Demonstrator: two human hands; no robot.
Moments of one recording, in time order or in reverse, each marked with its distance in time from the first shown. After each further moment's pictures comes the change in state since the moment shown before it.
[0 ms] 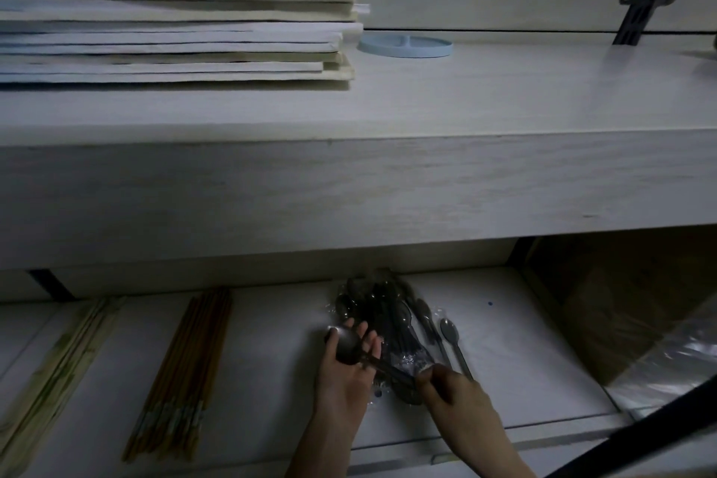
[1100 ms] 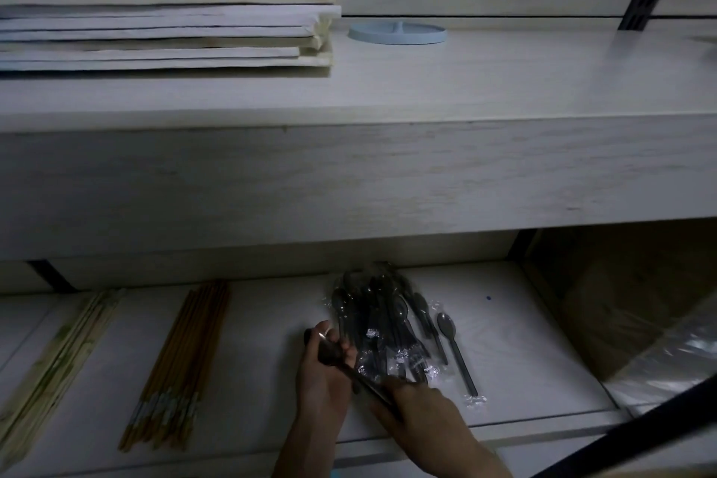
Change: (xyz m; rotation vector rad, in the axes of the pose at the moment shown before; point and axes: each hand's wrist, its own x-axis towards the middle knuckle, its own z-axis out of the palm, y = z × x) left_hand 0.016 0.003 -0.016 0.036 0.015 0.145; right_hand 0.007 -0.001 0.028 -0.259 -0.232 -0.232
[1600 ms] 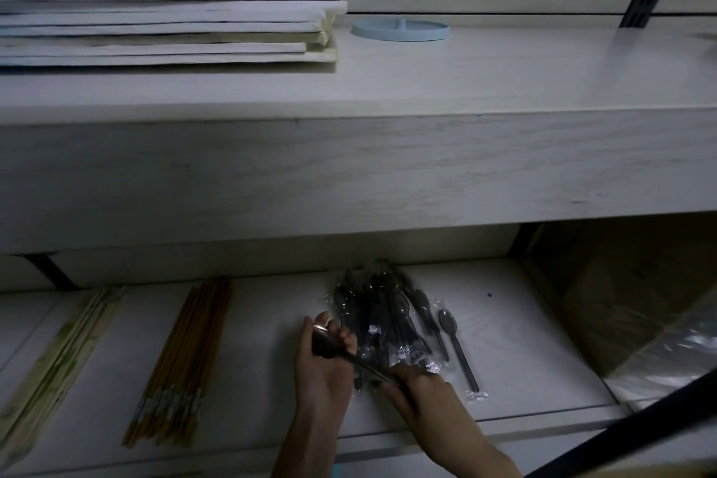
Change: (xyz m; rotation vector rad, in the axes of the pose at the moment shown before) left_hand -0.012 0.006 0.005 -0.141 -0.087 0.019; right_hand -0.001 0.011 0.004 0.109 0.178 -0.118
